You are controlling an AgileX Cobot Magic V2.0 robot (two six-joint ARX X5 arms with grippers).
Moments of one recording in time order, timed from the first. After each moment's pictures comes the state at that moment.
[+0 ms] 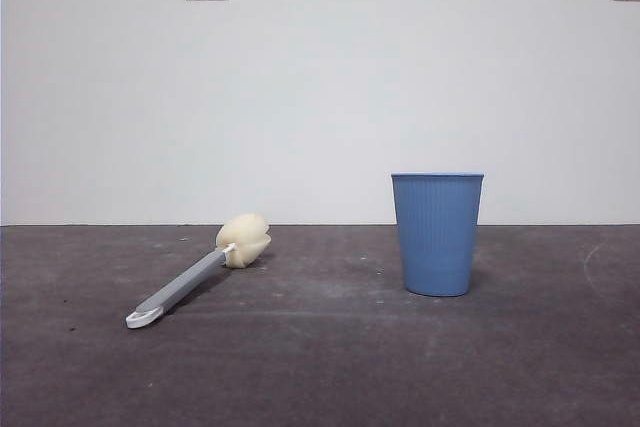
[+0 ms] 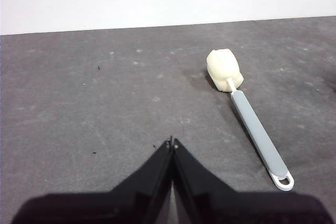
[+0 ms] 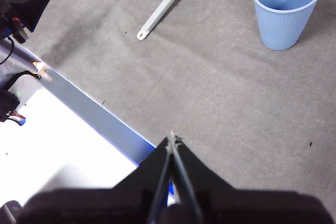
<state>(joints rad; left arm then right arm) -0.08 0.00 0.02 -0.18 0.10 0.00 0.52 0.70 1.04 -1.11 -0.31 0.07</state>
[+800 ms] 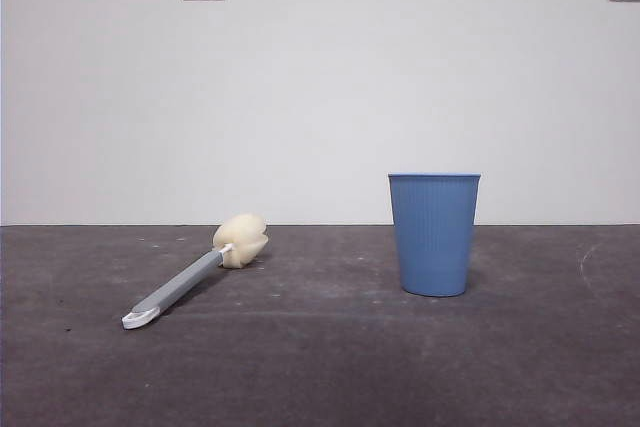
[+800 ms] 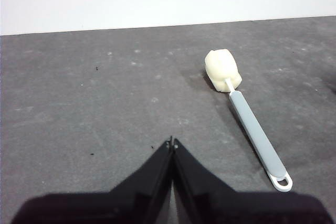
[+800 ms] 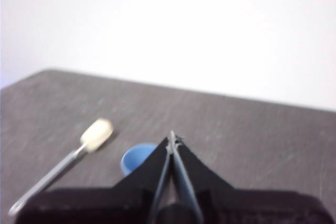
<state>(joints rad) -0.08 0.00 0.02 -0.18 0.10 0.00 0.34 0.27 0.81 -0.61 0.00 -0.05</state>
